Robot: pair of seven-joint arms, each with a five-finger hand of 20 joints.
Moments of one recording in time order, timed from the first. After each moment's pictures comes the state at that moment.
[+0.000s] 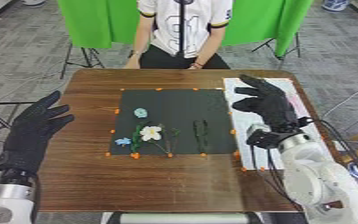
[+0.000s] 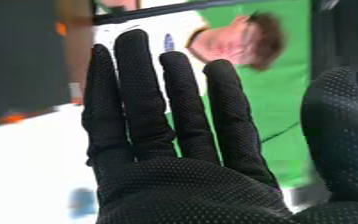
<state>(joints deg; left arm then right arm) 141.0 -45.6 -105.1 -133.1 40.5 23.3 19.0 -104.5 -56.9 82.5 -118.4 -51.0 13.3 2.9</state>
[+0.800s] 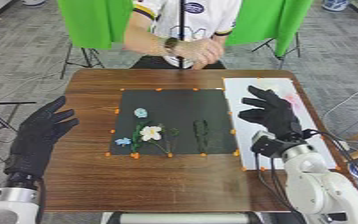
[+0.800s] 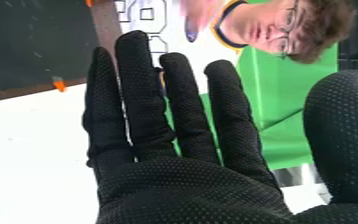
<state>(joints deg) 141.0 -45.6 -103.1 -133.0 40.4 23.6 19.1 -107.5 -57.9 84.3 -117.8 -51.2 15.3 3.0</state>
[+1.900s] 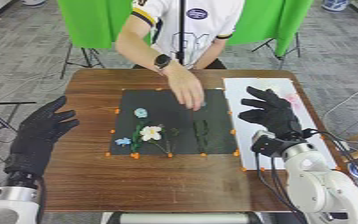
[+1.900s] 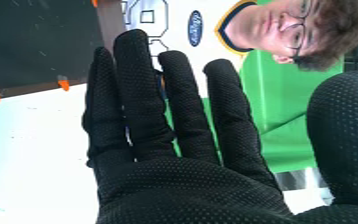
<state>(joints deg) 140.5 -45.6 -102.9 -133.1 40.4 23.9 18.8 -107.2 -58.0 84.7 -117.8 -51.7 14.8 5.0</state>
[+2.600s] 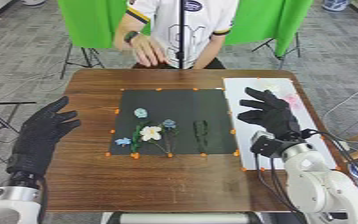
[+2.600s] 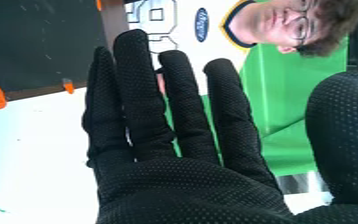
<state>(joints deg) 140.1 -45.4 -102.3 -133.1 40.4 23.9 18.6 -107.2 -58.1 84.7 -117.8 -52.0 14.1 5.7</state>
